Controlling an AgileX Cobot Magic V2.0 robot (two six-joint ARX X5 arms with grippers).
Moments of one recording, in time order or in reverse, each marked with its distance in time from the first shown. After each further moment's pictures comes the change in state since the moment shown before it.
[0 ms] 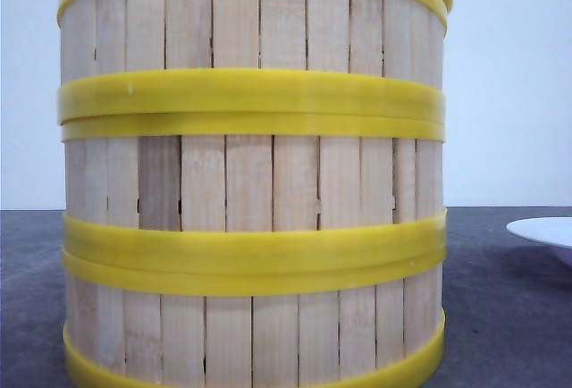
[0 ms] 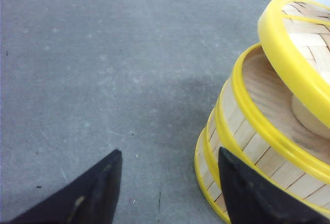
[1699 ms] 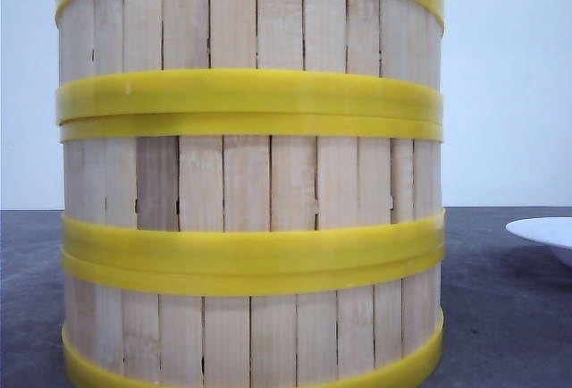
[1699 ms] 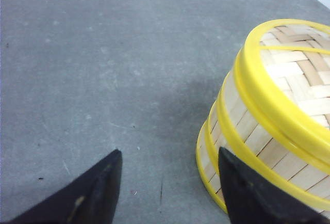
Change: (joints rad) left arm 0.000 0.000 0.000 -0.027 0.000 0.000; right arm 0.006 0.082 0.005 0.047 -0.033 0.009
